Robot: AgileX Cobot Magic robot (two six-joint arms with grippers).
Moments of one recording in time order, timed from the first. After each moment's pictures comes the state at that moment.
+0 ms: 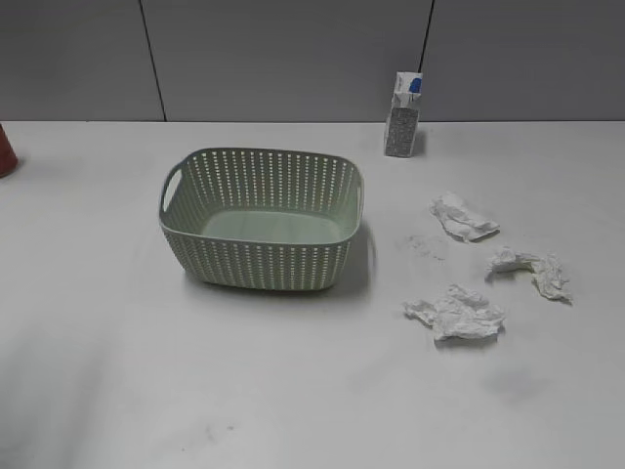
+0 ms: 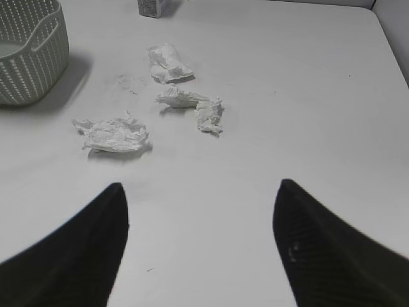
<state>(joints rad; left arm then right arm) -0.04 0.91 -0.89 -0.35 0.76 0.17 0.17 0.00 -0.42 0.04 0.94 -0.03</state>
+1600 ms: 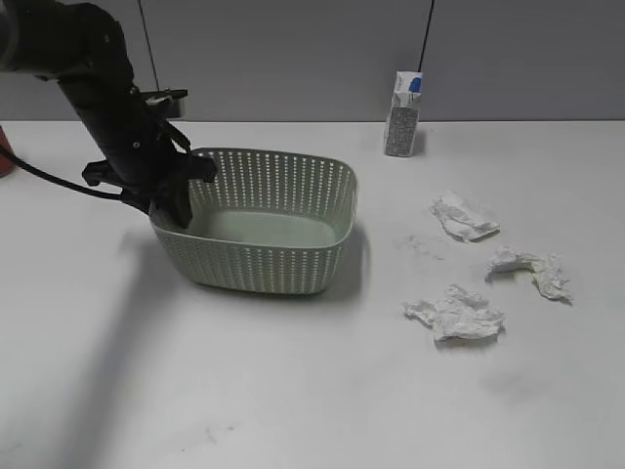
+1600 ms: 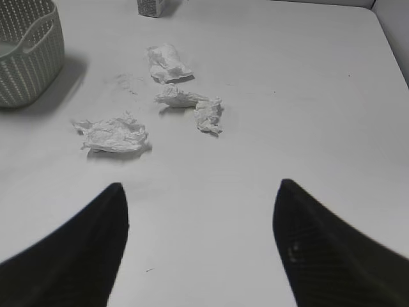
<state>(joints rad) -0.32 2.16 -1.58 -0.30 0.94 0.05 0.17 0.00 -0.42 0.04 0.94 -0.03</state>
